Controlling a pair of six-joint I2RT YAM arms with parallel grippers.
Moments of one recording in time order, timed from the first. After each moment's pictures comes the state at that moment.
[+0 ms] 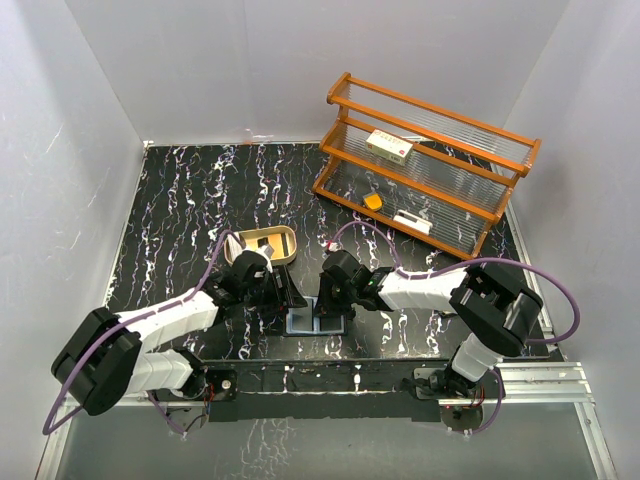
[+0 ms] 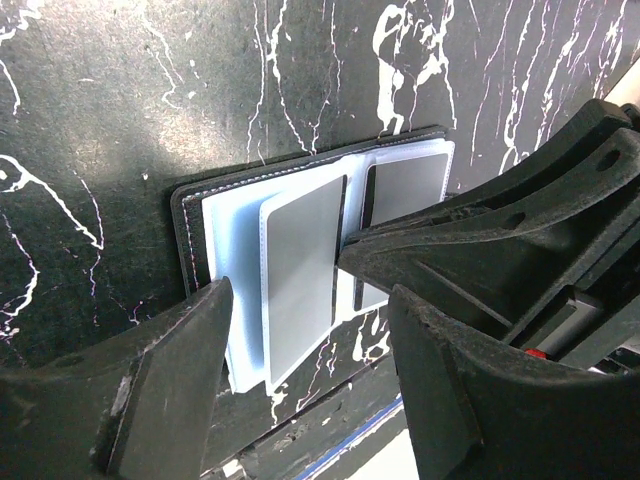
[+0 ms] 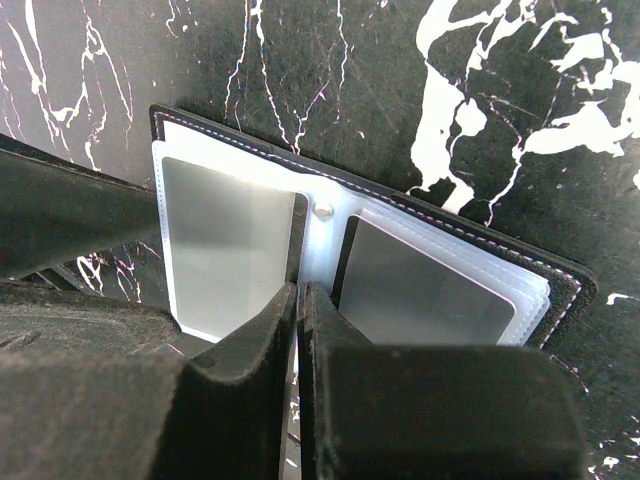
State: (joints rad) left arm -0.68 1.21 0.45 -0.08 0.24 -0.92; right arm 0.93 1.61 0.76 -0.05 -0.13 0.89
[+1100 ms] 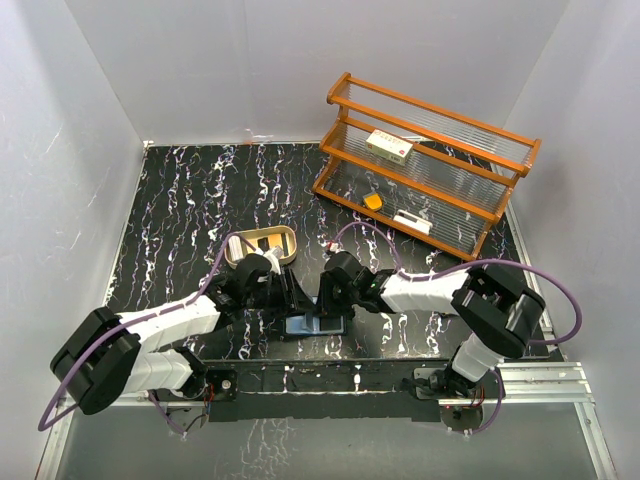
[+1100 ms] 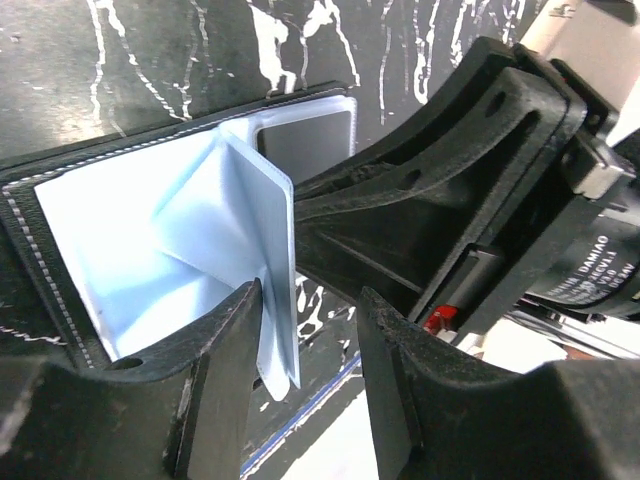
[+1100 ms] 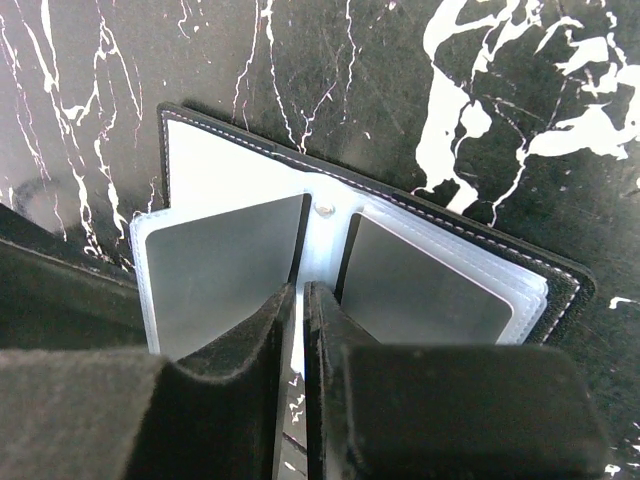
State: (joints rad) left arm -0.74 1.20 0.43 0.05 0.32 -1.01; right arm 0.93 1.60 0.73 -0.01 -0.13 0.89
